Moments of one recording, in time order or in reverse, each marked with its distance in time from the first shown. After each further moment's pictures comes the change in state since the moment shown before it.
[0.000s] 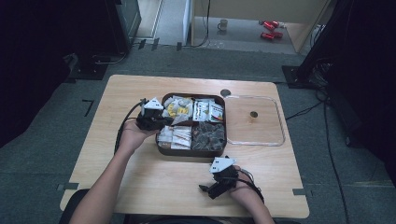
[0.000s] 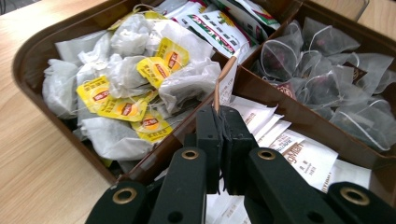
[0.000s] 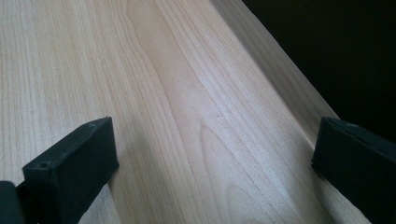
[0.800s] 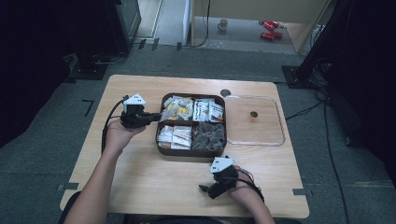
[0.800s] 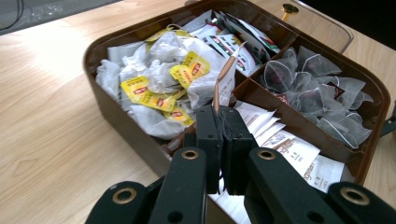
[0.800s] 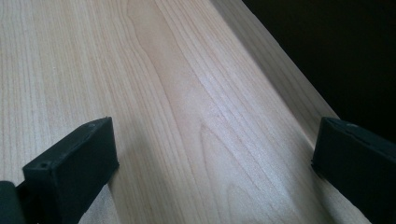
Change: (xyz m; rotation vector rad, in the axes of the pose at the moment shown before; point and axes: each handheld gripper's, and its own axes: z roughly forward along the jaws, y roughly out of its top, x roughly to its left) left arm 0.018 -0.009 -0.045 -0.085 0.004 -0.083; right arm 0.000 0.000 0.000 0.001 0.001 -0.003
